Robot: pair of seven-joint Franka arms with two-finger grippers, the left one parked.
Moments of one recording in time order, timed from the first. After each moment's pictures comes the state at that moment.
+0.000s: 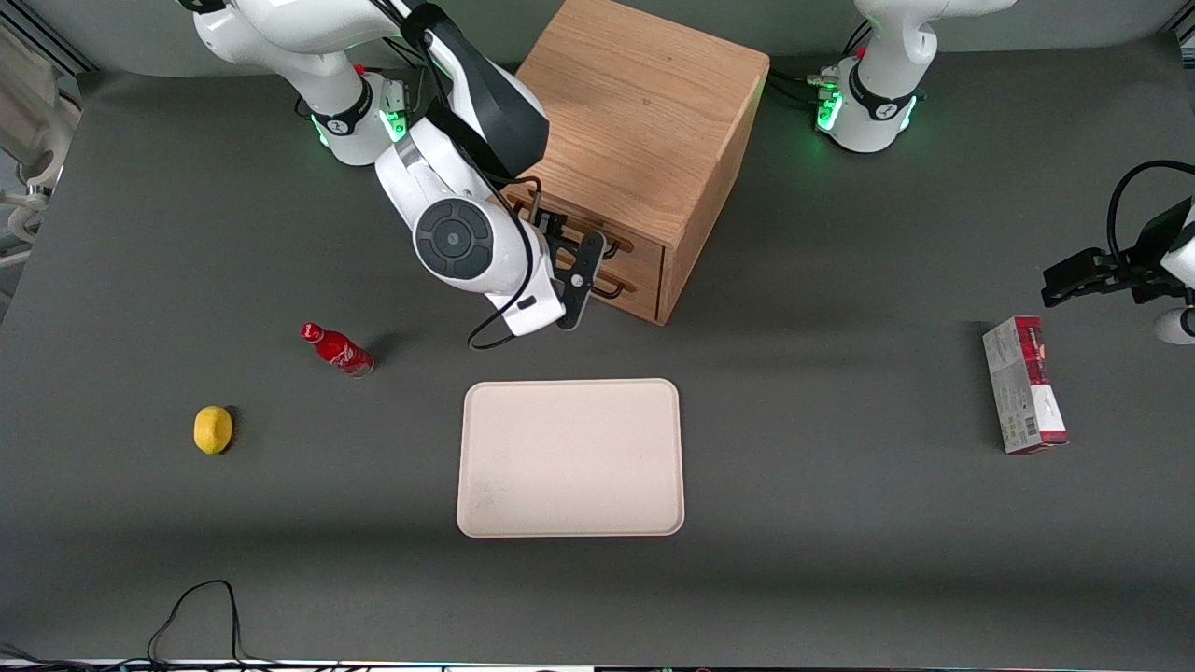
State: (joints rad) arm 0.63 0.49 0.01 -1.41 0.30 1.64 -0.59
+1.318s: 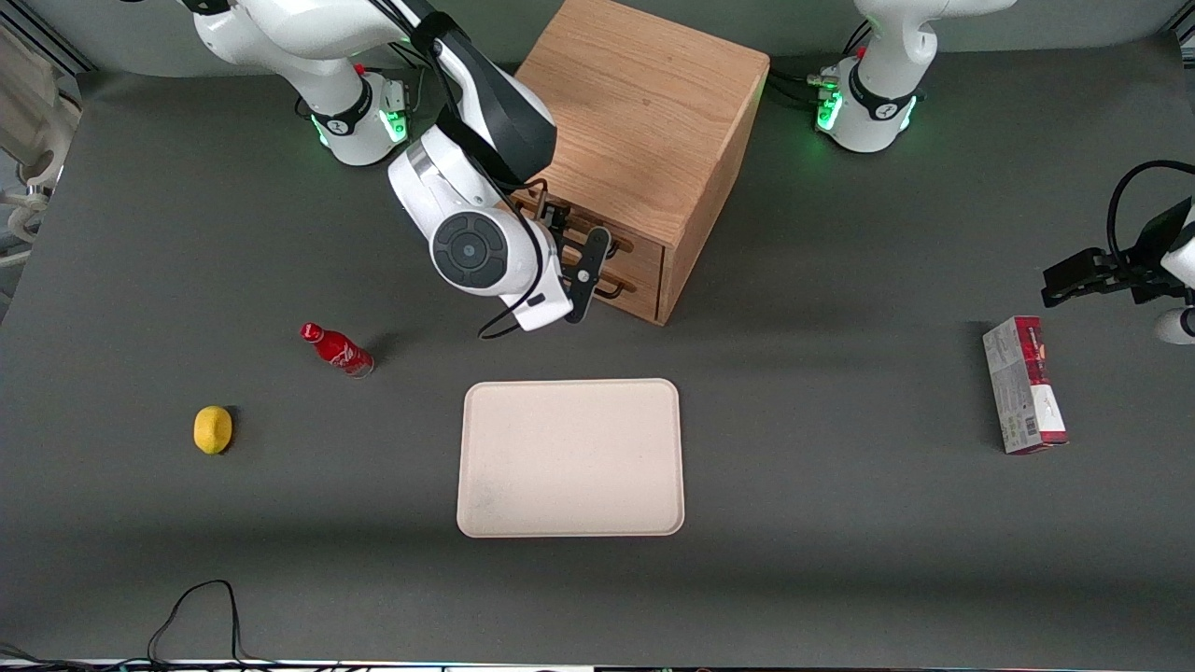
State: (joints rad) arm 0.64 0.50 0.01 -1.43 0.34 1.61 -0.59
